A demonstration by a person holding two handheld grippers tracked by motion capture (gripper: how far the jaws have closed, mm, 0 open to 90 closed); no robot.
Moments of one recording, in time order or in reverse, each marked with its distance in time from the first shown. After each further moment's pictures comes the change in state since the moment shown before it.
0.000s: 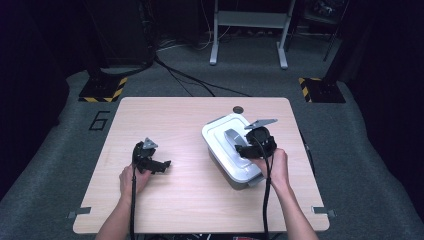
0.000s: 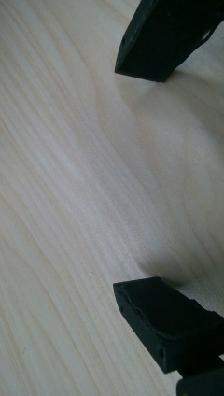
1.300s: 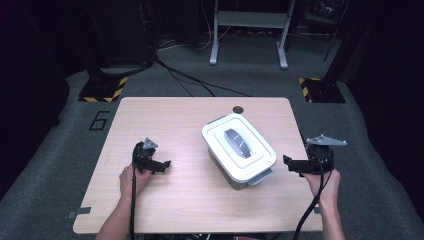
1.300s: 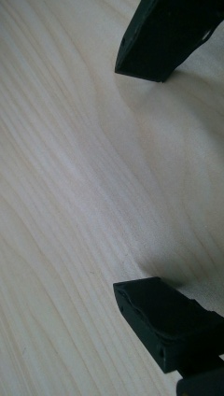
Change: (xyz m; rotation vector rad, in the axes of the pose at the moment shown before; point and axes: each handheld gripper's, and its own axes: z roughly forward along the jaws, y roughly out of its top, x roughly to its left) left arm 0.000 0.000 0.000 -0.001 0.001 0.001; right arm -0.093 -0.099 -0.070 -0.111 -0.185 0.204
